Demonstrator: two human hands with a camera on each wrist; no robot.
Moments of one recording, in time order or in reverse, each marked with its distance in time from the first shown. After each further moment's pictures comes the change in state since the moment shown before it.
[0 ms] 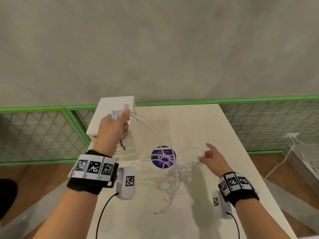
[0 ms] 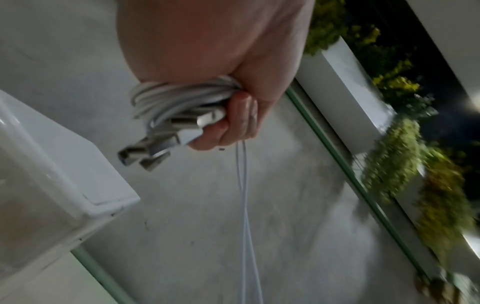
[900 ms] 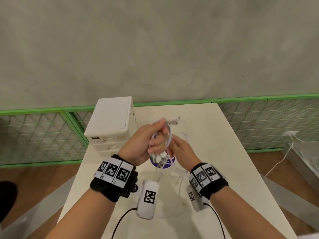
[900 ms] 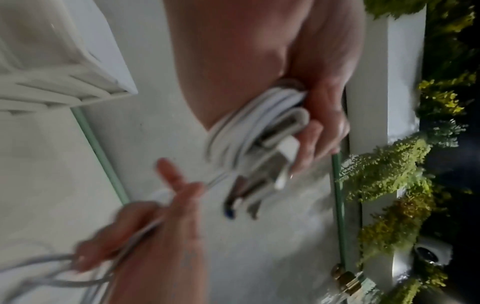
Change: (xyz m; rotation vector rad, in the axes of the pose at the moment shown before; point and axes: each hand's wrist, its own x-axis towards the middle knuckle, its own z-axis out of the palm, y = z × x) left_hand -0.035 -0.005 0.057 -0.371 -0.762 -0.188; right_hand -0.032 -0.097 0.058 0.285 -0.191 -0.467
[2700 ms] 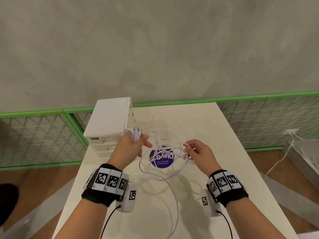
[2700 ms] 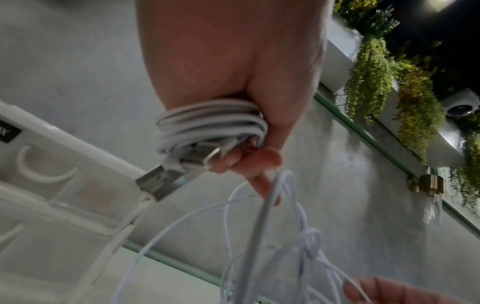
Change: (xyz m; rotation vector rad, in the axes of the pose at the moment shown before) left_hand -0.010 -0.020 -0.042 0.972 0.562 -0.004; right_hand -0.020 0.047 -0.052 -0.093 0.198 0.120
